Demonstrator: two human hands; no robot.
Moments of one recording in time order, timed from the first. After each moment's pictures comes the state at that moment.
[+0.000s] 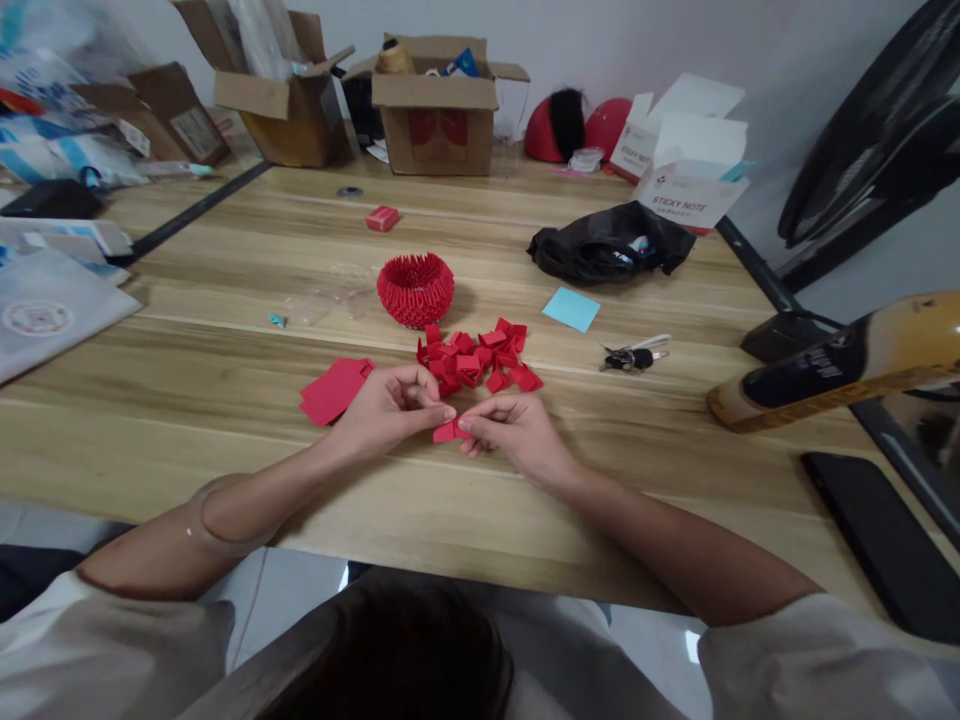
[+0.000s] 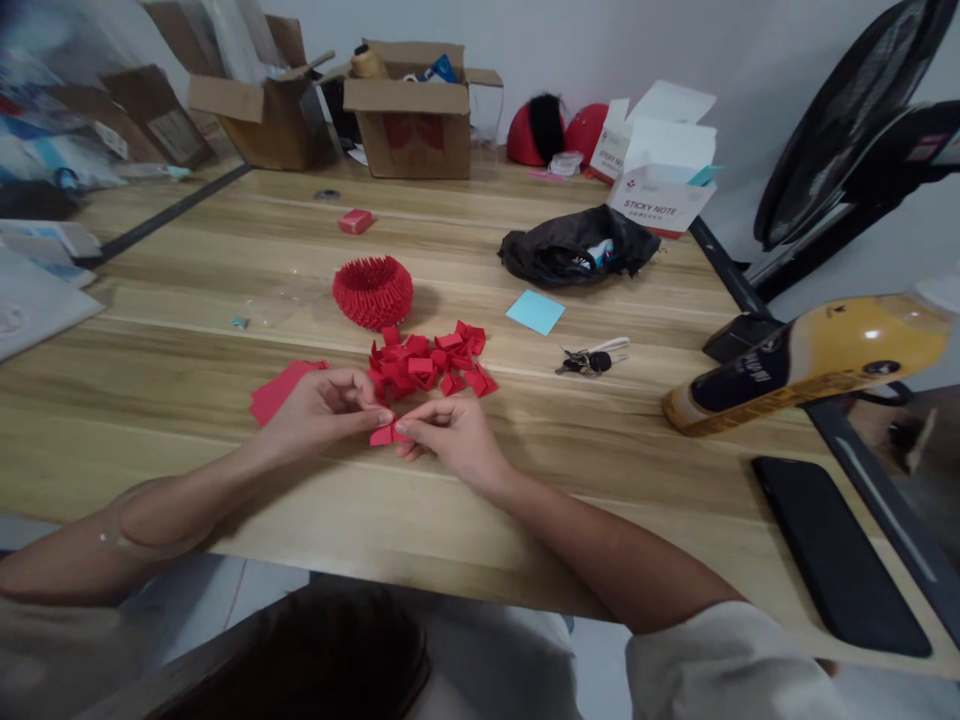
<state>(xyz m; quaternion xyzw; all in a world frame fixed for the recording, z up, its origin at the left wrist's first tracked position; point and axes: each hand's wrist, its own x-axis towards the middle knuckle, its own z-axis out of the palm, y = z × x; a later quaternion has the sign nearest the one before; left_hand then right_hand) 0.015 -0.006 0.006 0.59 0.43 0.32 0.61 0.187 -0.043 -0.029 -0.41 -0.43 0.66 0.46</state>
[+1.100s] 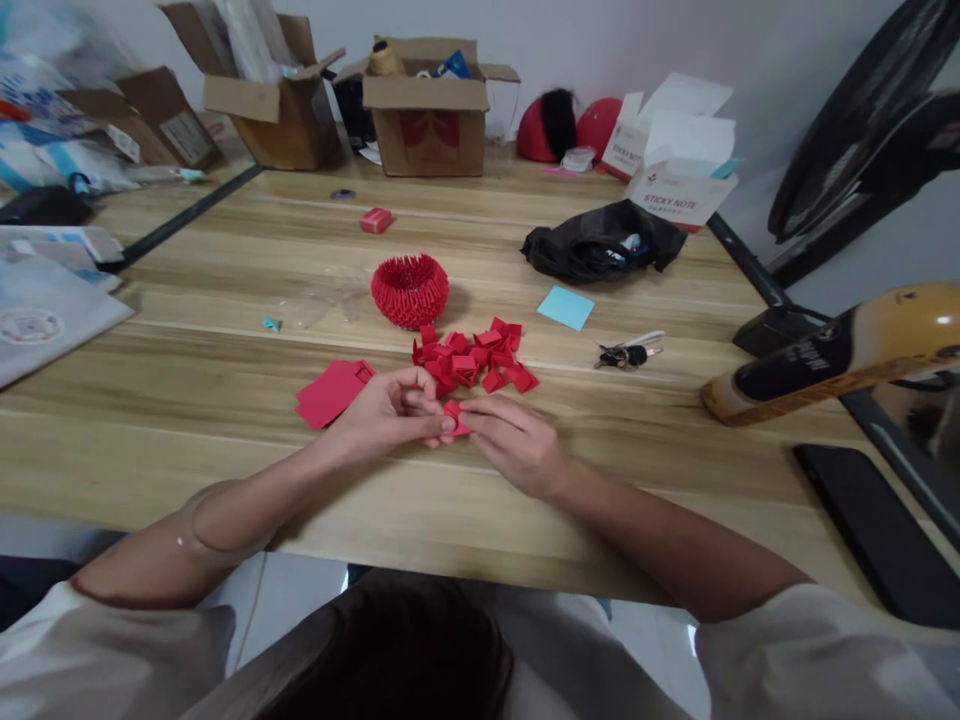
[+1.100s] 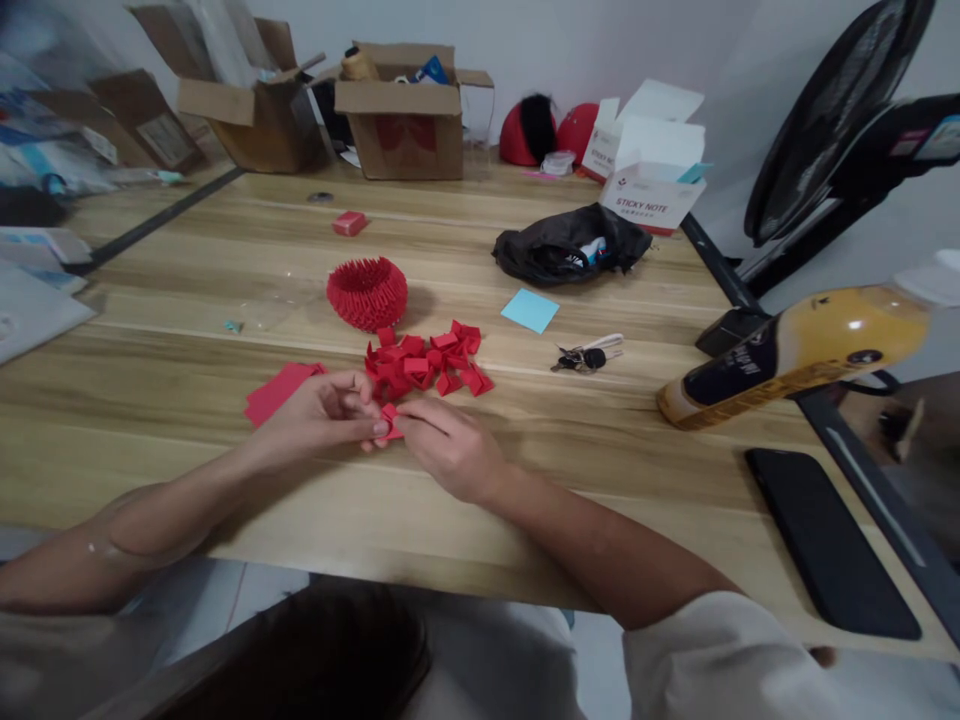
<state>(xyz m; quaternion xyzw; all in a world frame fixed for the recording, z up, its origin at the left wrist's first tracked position) 0.015 -0.007 0.010 0.55 0.39 0.27 0.68 0.199 -0.051 -0.040 -0.38 -0.78 0.18 0.46</state>
